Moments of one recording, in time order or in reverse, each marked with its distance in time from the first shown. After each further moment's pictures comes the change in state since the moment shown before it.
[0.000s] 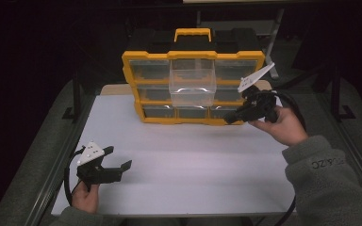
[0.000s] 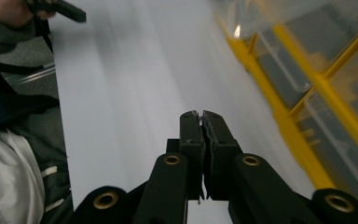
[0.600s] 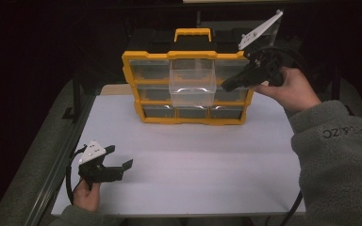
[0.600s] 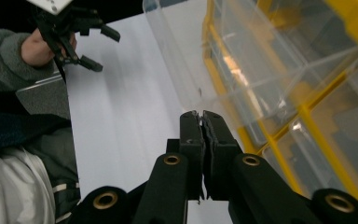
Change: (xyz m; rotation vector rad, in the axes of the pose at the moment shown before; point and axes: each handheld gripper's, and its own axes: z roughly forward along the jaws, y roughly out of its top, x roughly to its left) left arm 0.000 0.002 0.004 0.005 -0.010 -0.006; right arm 0.003 0.080 -0.061 -0.025 -0.028 -0.066
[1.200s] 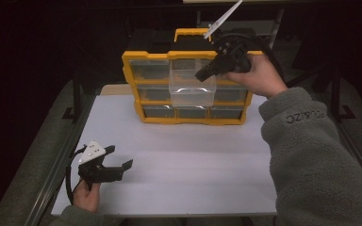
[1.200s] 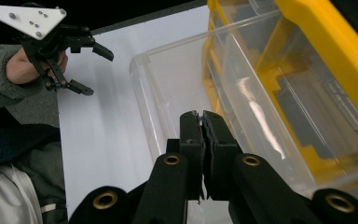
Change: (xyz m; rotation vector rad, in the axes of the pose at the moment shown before) left arm 0.000 -0.001 -0.001 -0.001 -0.001 0.000; right arm -0.005 0.058 0.044 0.035 0.006 -0.034
